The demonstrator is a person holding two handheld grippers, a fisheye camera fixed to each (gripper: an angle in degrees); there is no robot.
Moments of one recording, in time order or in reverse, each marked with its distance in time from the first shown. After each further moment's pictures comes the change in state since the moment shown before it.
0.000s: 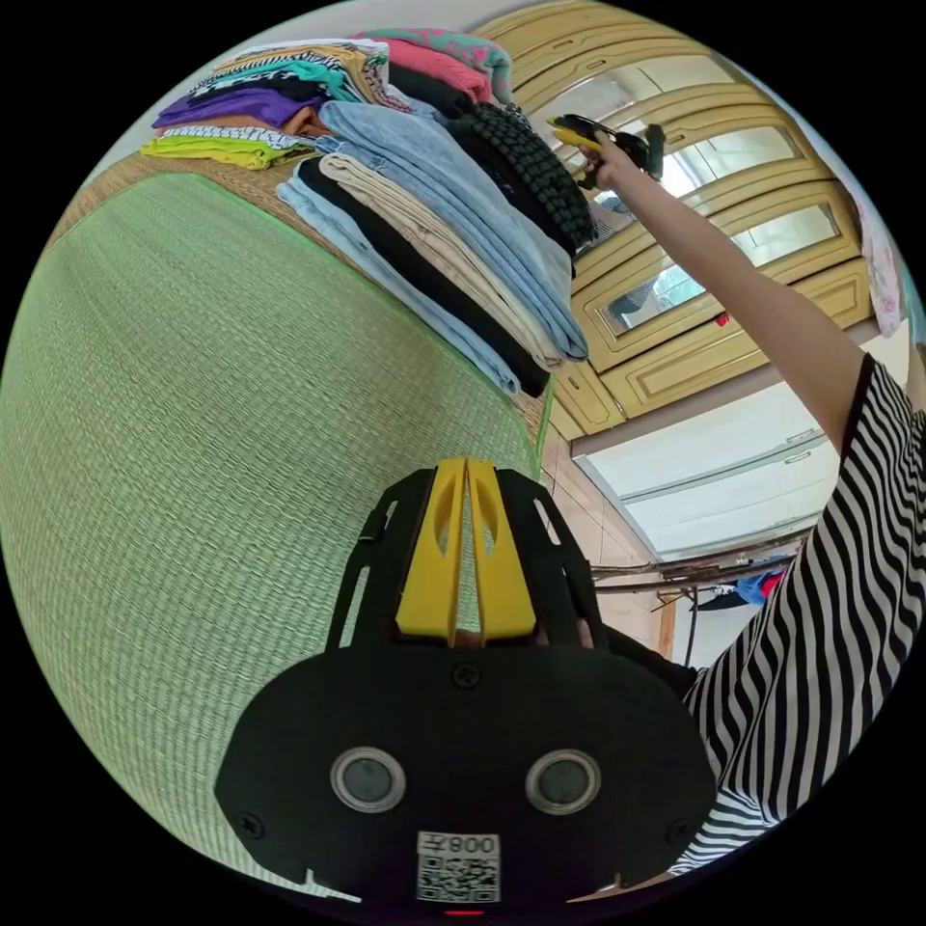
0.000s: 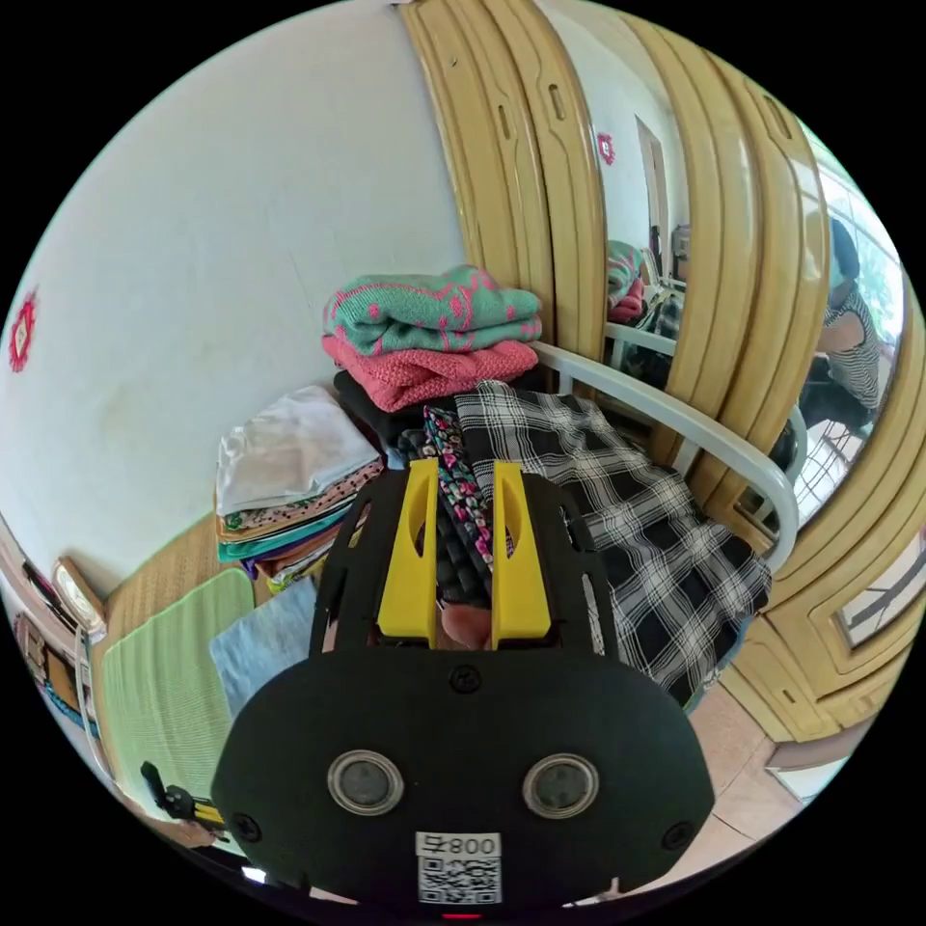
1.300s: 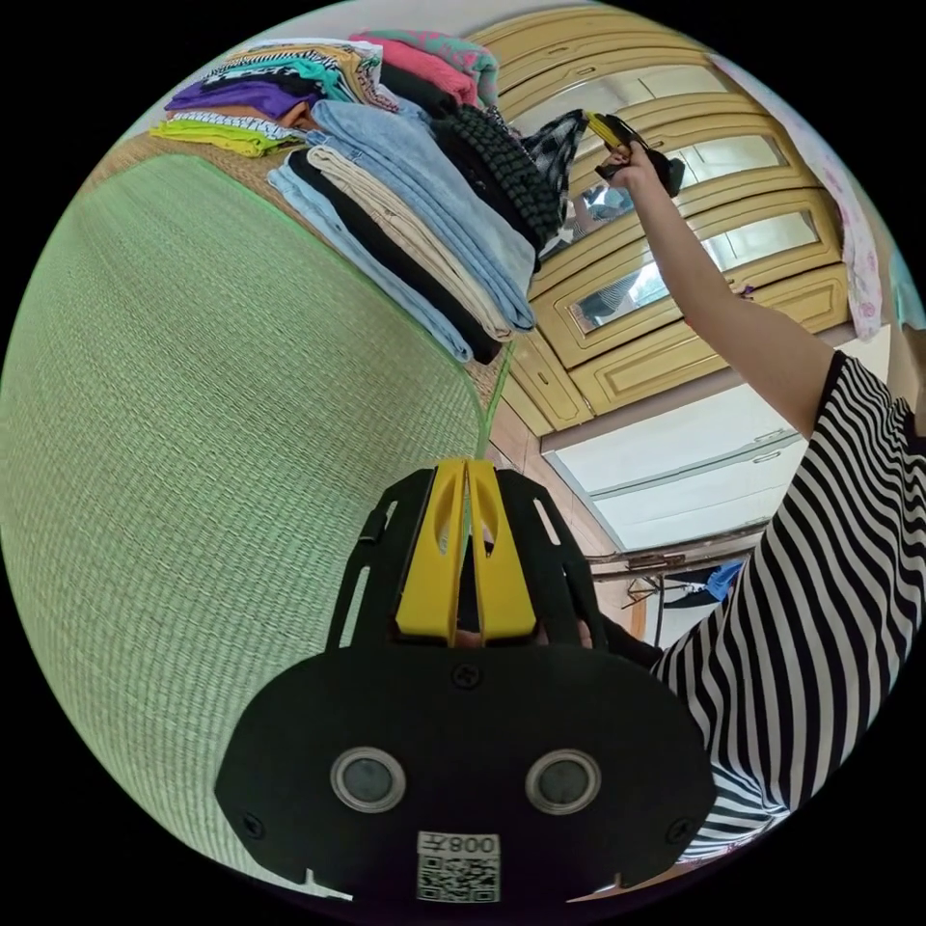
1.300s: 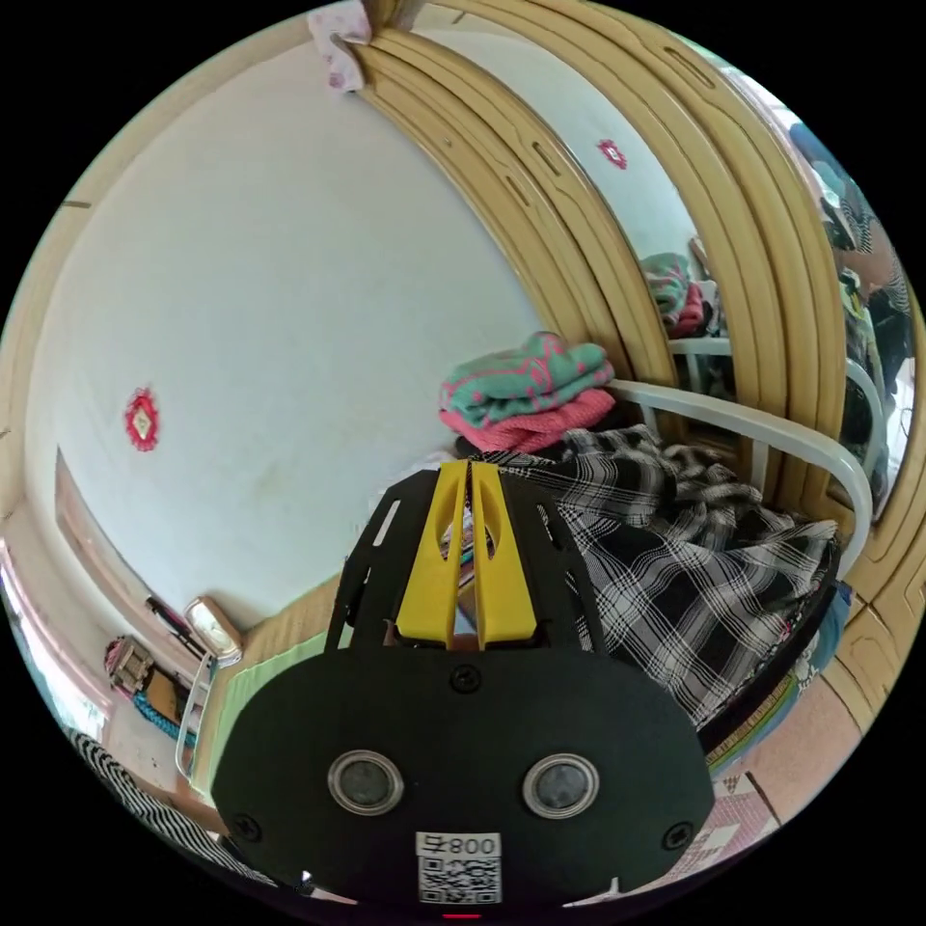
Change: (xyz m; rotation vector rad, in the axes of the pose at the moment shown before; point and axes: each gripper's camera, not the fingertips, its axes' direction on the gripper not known) left arm 0.131 0.179 -0.125 0.024 0.085 -0.036; right arm 0.078 0.083 -0.162 0.184 -0.510 0.121
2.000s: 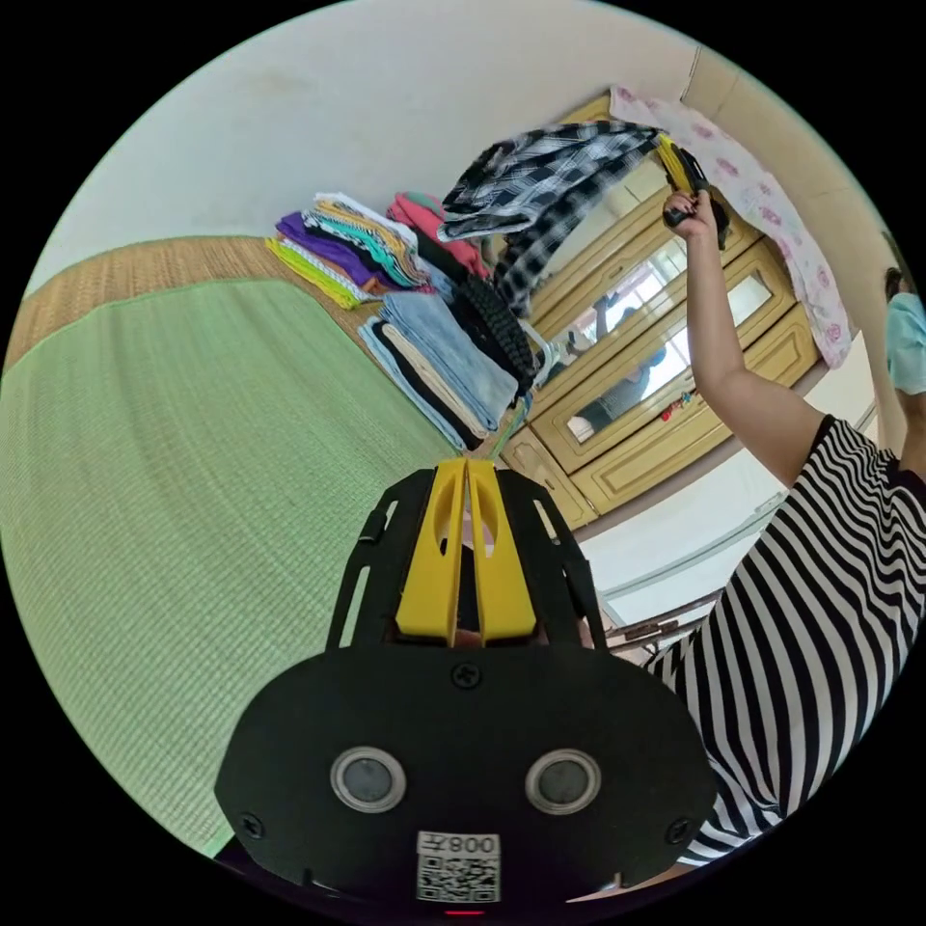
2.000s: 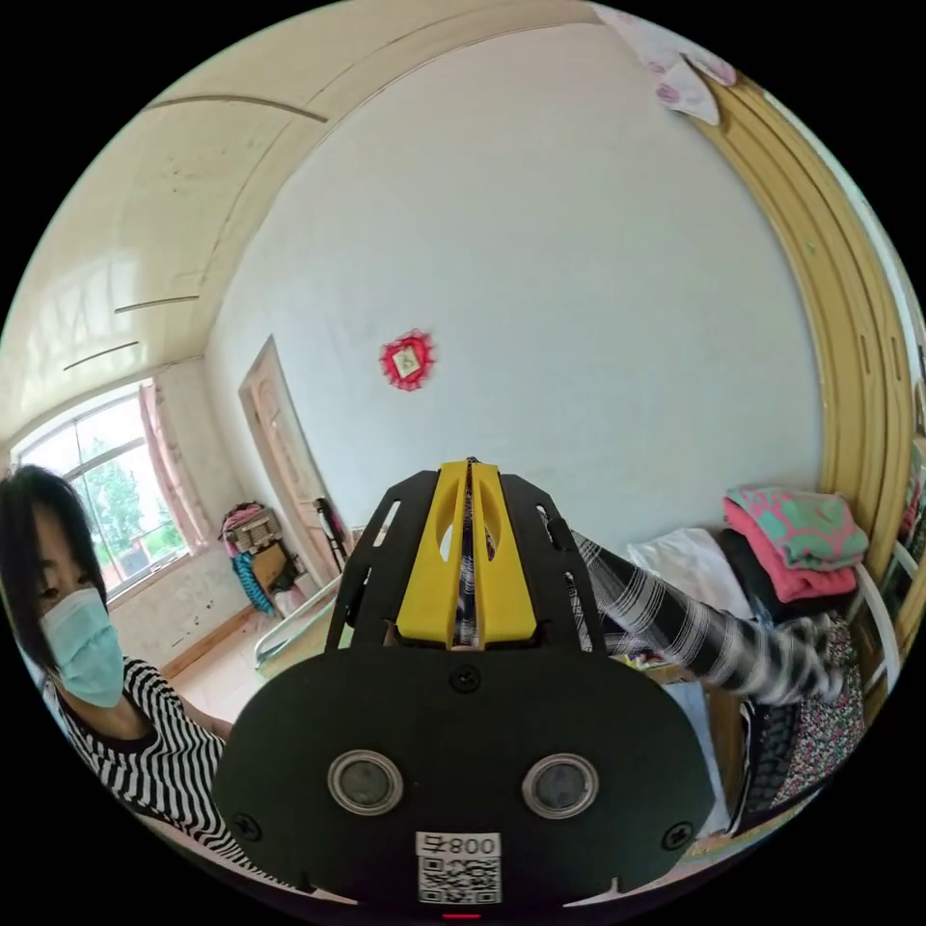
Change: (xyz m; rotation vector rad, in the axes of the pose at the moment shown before) left arm 0.183 0.215 -0.183 0.456 -0.119 -0.068; right arm -0.311 0.040 -0.104 -0.069 -0.546 -0.404
